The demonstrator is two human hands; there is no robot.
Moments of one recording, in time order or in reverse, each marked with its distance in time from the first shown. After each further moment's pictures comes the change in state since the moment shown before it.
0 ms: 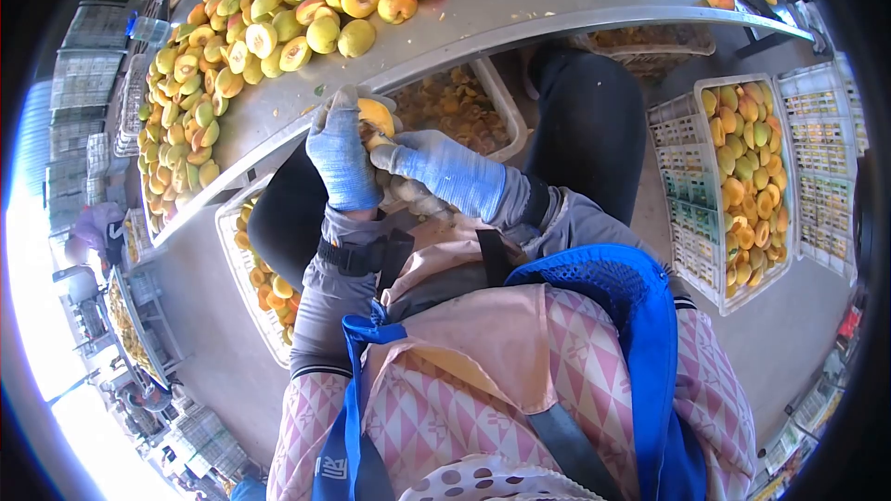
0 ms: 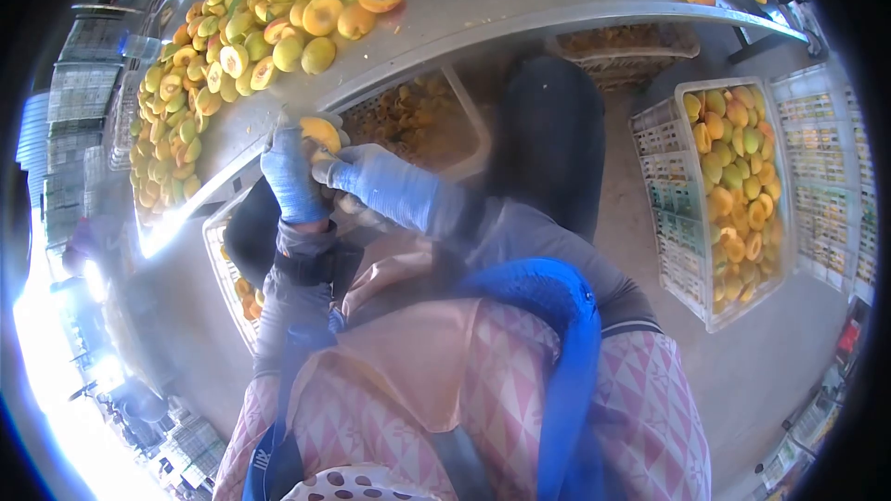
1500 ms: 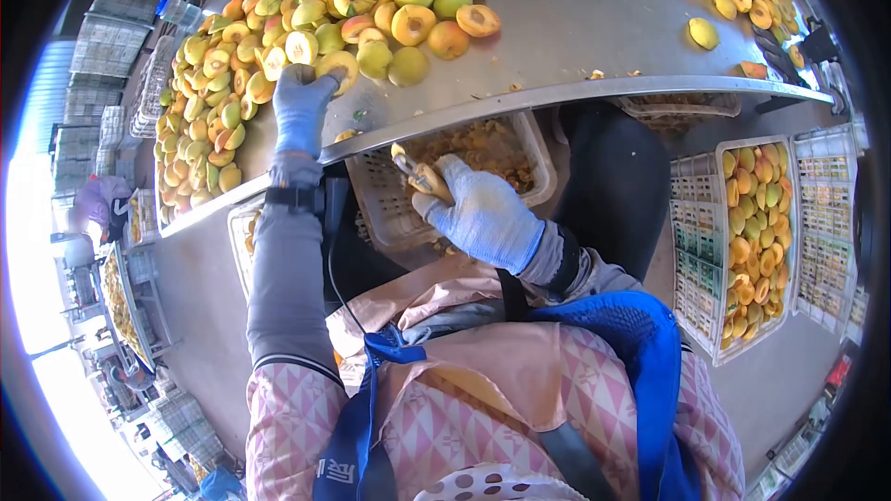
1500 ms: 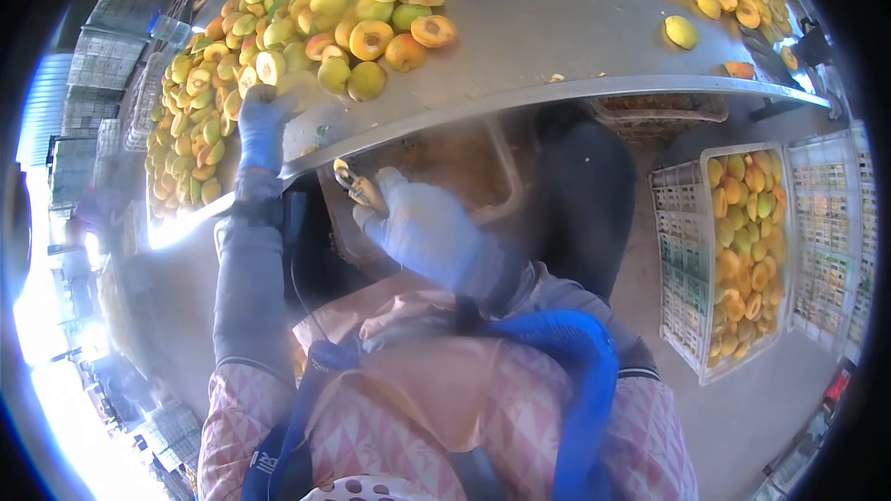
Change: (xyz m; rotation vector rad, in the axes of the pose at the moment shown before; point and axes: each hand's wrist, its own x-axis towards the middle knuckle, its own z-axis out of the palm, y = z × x) left_hand 0.164 0.008 -0.098 0.664 0.166 0.078; right_hand 0.008 -0.004 0.010 -1.082 0.497 -0.510
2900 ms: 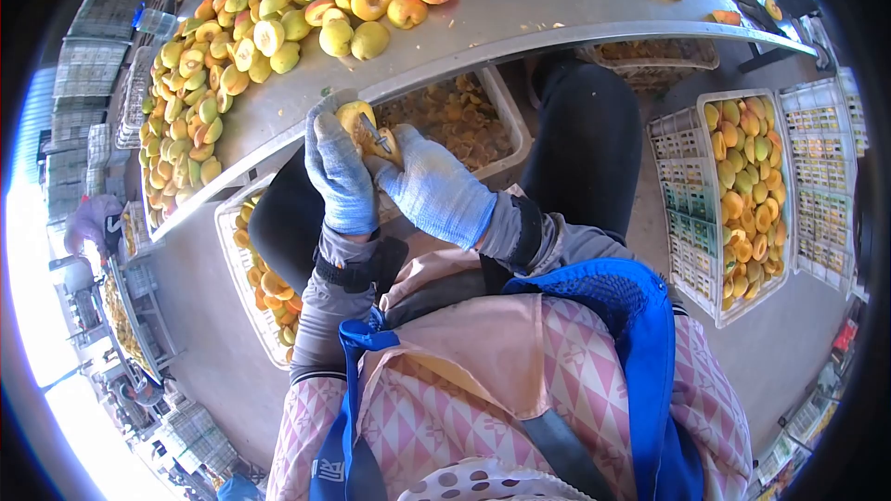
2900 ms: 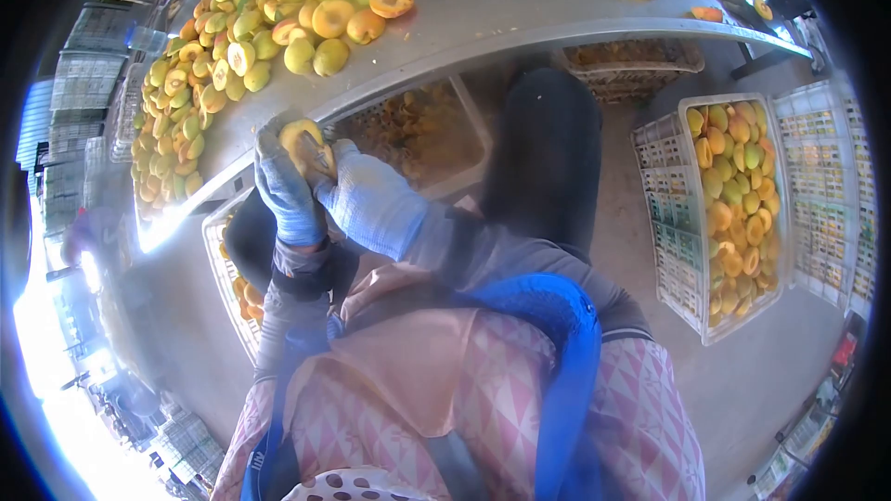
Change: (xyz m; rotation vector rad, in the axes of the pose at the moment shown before) left_hand -0.185 0.056 0.039 -0.222 -0.016 0.320; right_hand -0.011 -0.010 0.022 0.251 0.130 -0.025
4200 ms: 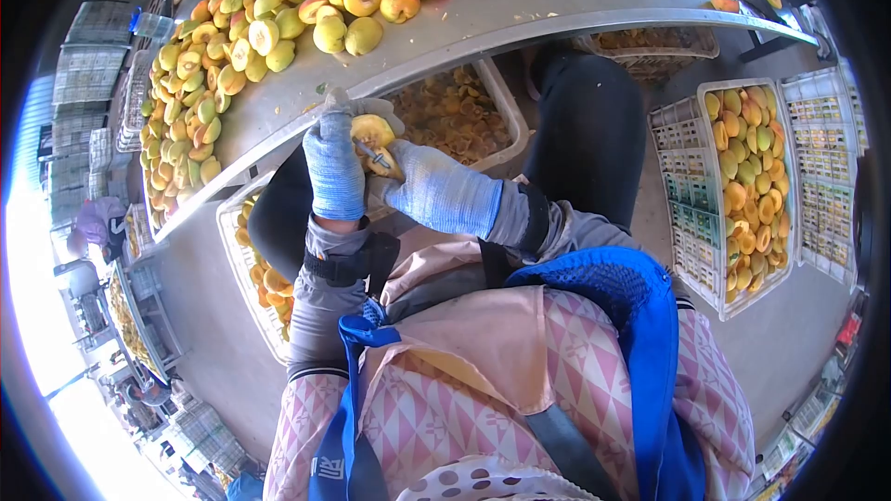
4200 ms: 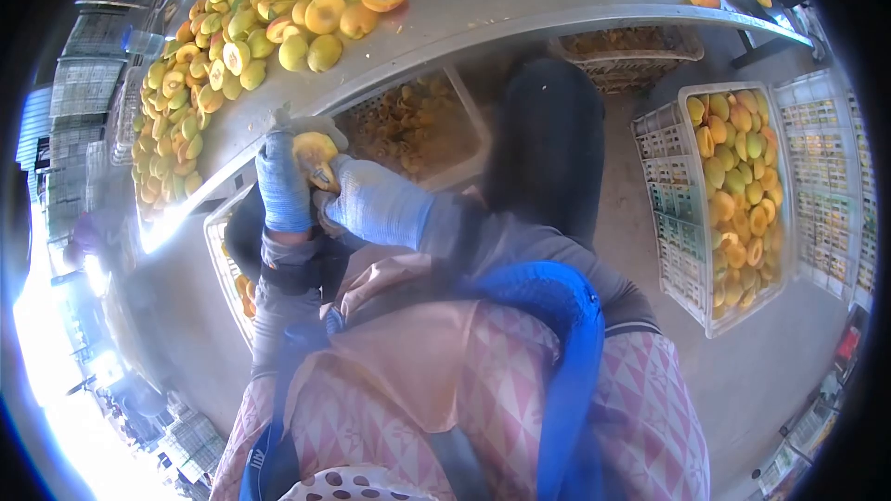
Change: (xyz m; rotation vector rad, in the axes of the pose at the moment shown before) left_hand 0.010 0.022 0.001 -0.349 -0.145 -0.445; right_hand -0.005 0.019 -0.007 0.050 -0.274 0.018
